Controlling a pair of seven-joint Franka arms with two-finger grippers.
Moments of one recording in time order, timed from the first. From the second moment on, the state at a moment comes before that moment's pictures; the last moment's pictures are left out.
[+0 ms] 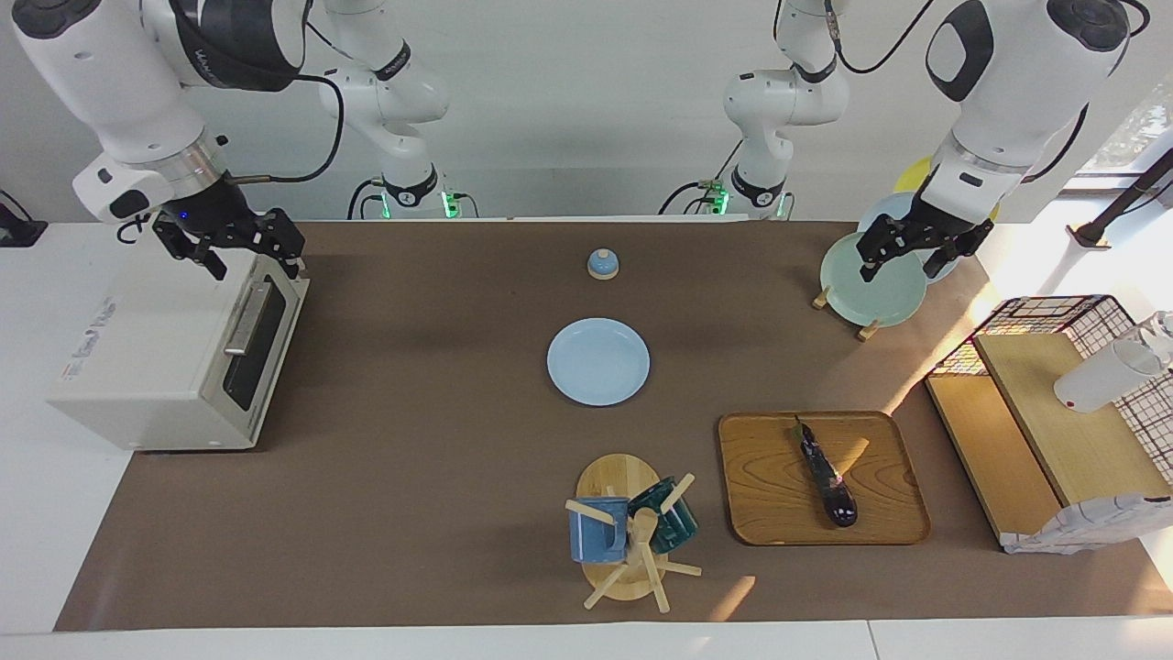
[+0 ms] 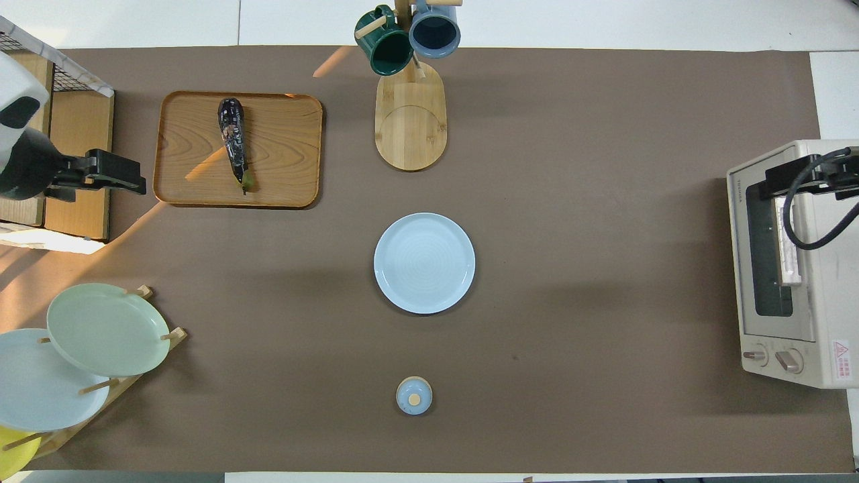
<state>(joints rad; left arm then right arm) -0.07 0.07 -0.02 -1.61 -0.07 1.68 -0.09 -0.02 0.04 -0.06 -1.58 0.01 1.60 -0.06</state>
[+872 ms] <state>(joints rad) -0.07 0.49 -0.02 -1.44 -0.08 1.93 -0.09 -0.06 -0.03 -0.07 -1.81 0.01 1.83 -0.40</state>
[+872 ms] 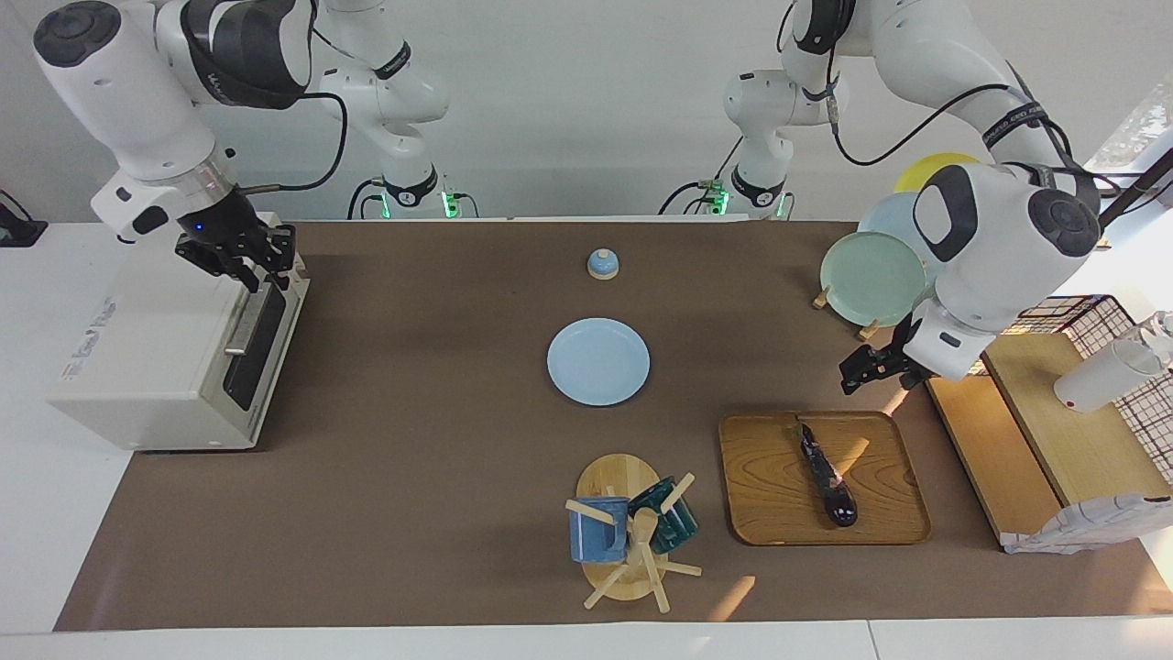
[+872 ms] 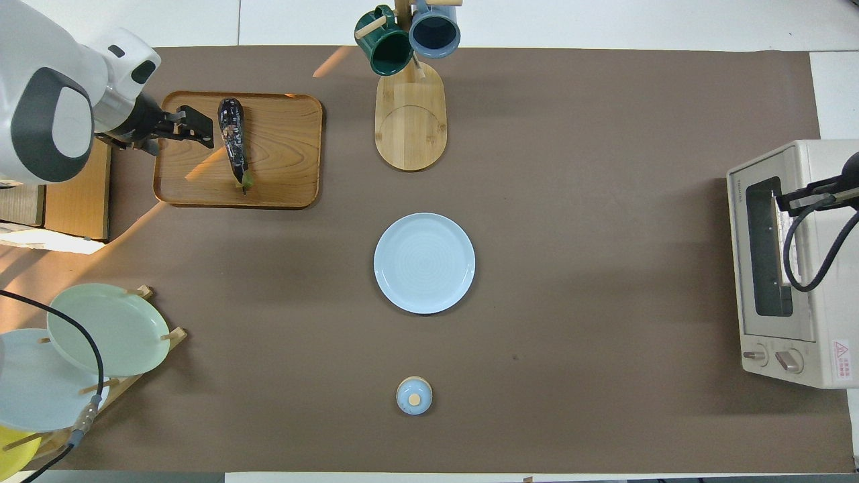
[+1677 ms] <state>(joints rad) -0.10 0.61 -0.03 -1.50 -0.08 2.20 -0.09 -0.06 0.04 -0.08 -1.91 -0.19 1.88 0.00</state>
